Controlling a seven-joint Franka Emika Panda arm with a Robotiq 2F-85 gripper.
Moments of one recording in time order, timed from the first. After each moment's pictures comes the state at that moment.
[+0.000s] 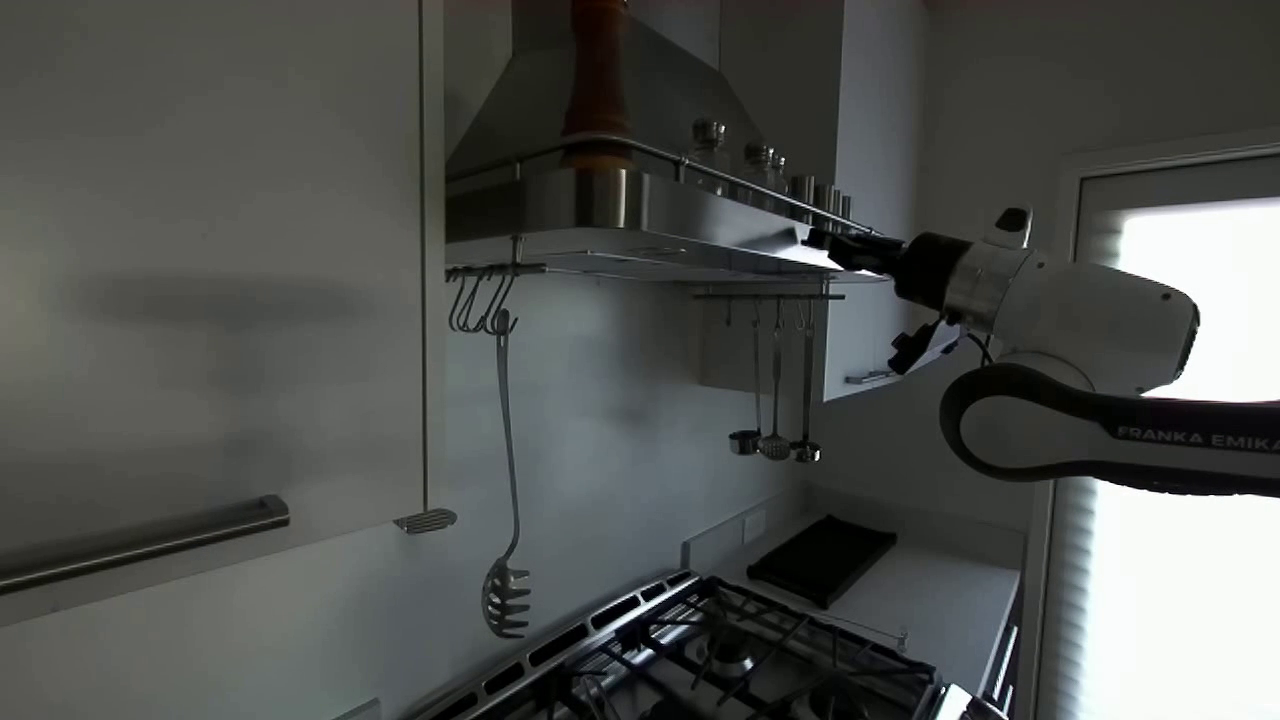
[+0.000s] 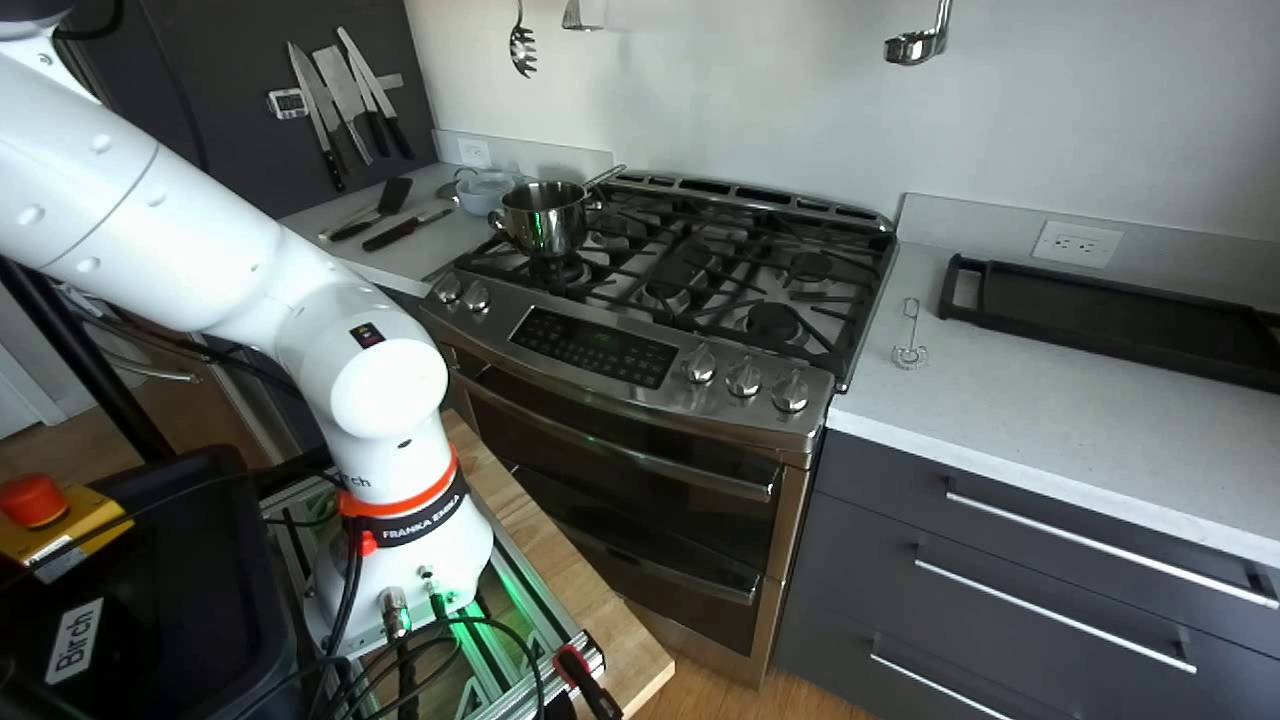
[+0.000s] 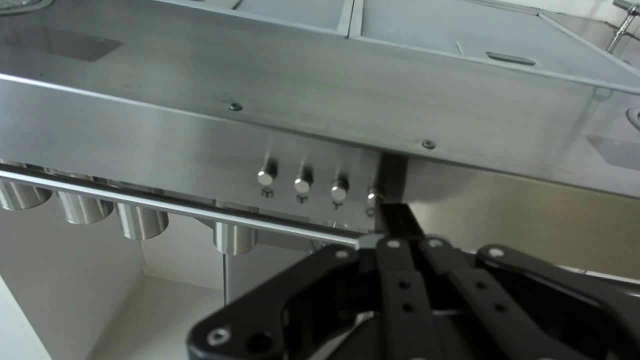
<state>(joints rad) 0.07 -0.58 0.23 -2.13 -0.02 3.49 -0.03</state>
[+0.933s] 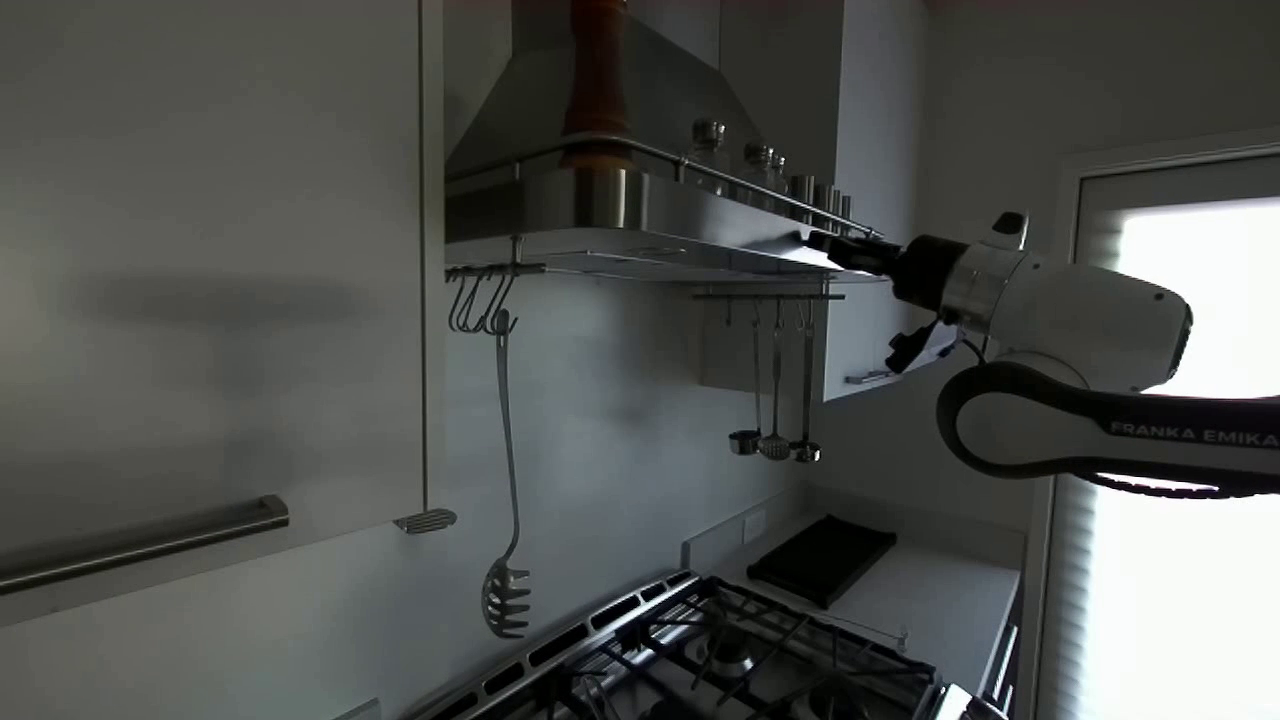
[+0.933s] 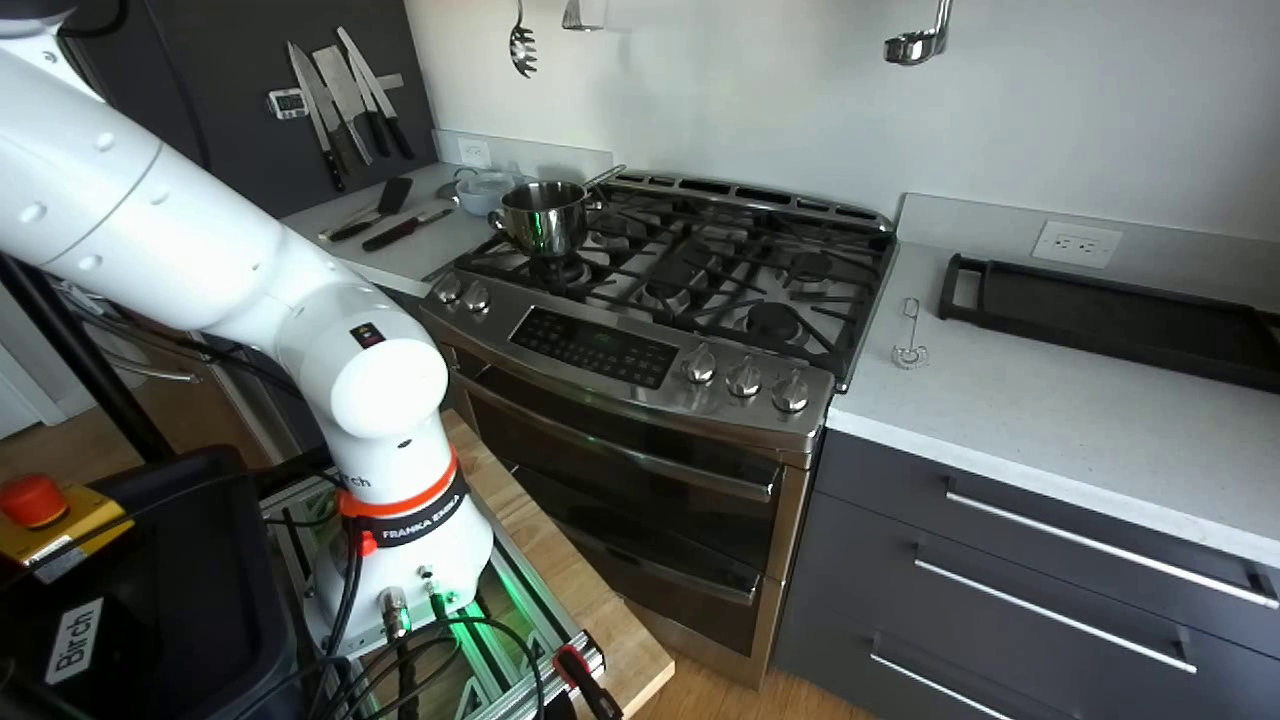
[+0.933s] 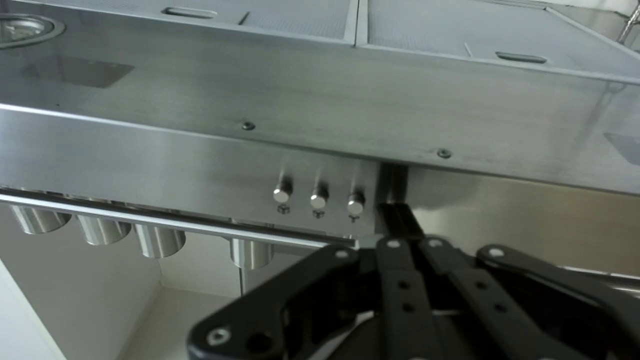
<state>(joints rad) 0.07 -0.57 0.22 -2.13 0.00 3.49 0.00</state>
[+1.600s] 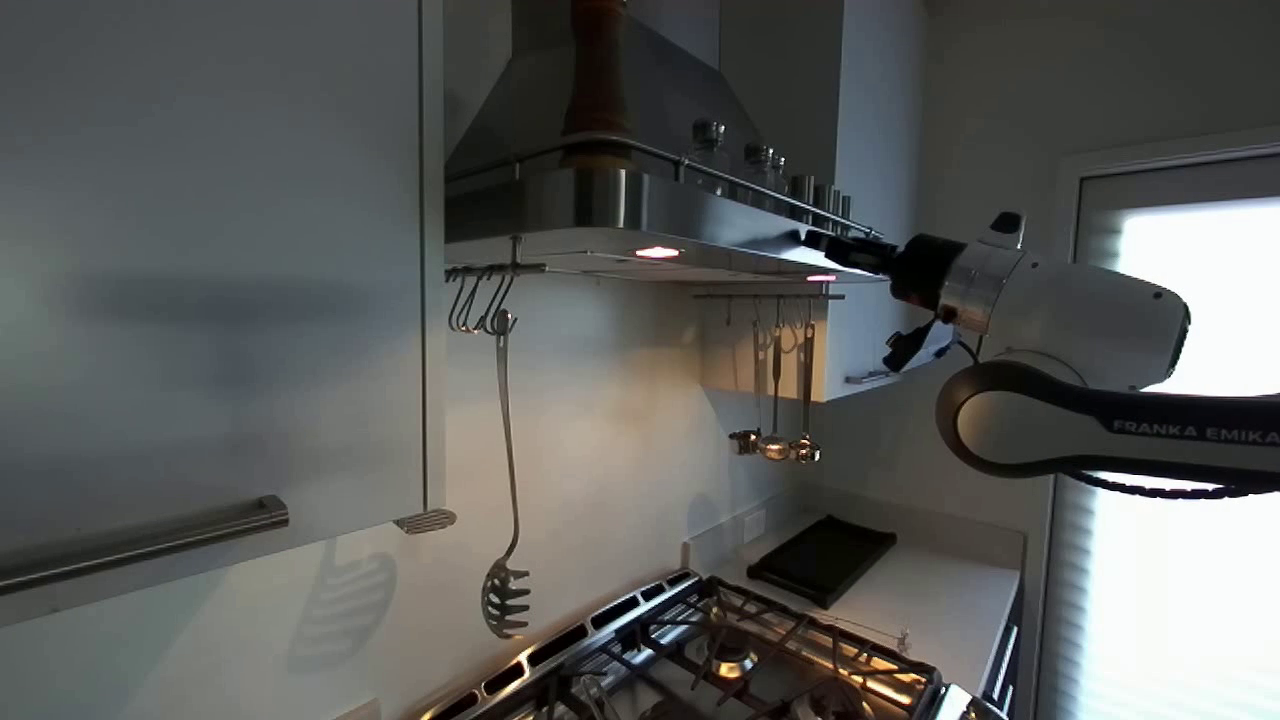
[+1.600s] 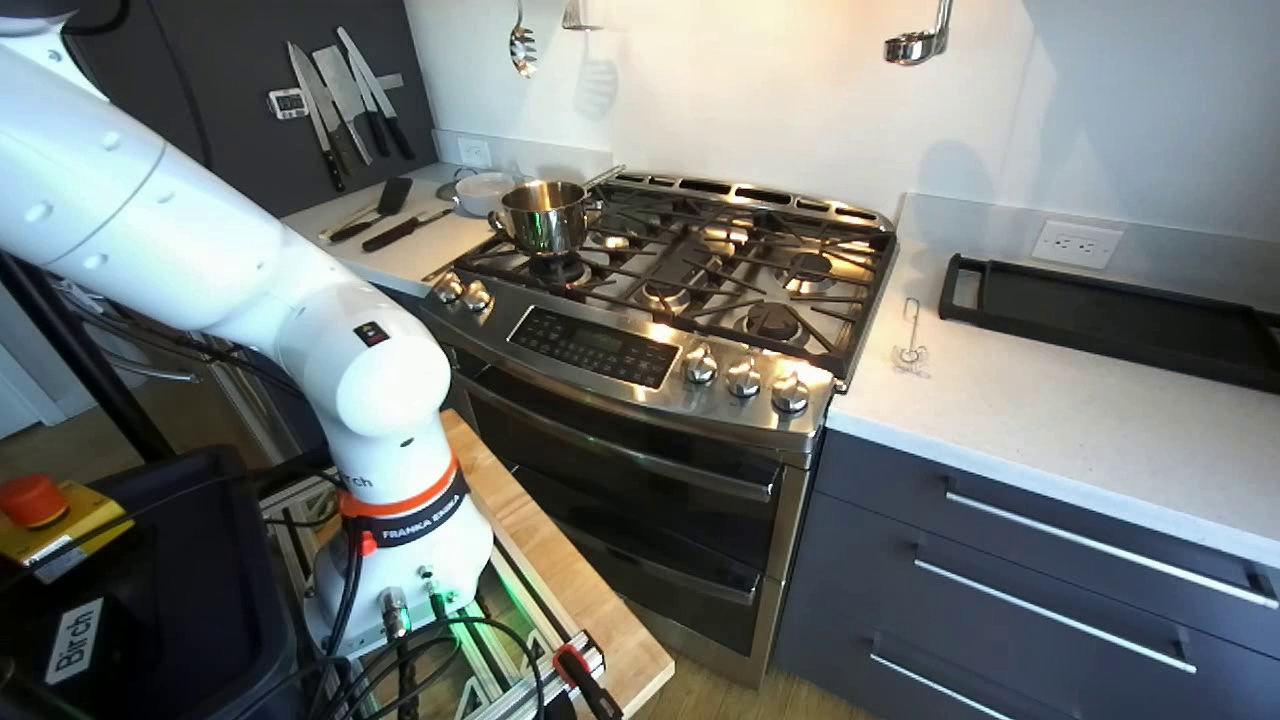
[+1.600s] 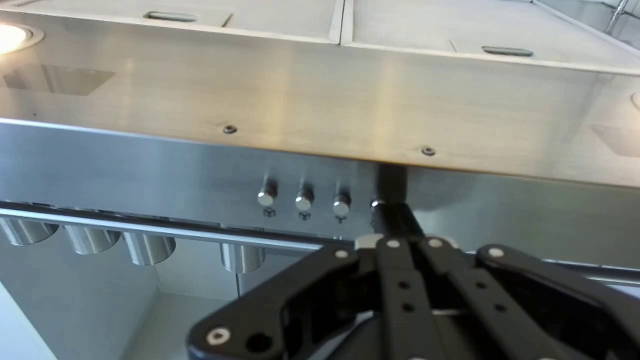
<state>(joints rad) 0.10 -0.56 0.21 -2.12 0.00 3.49 0.02</state>
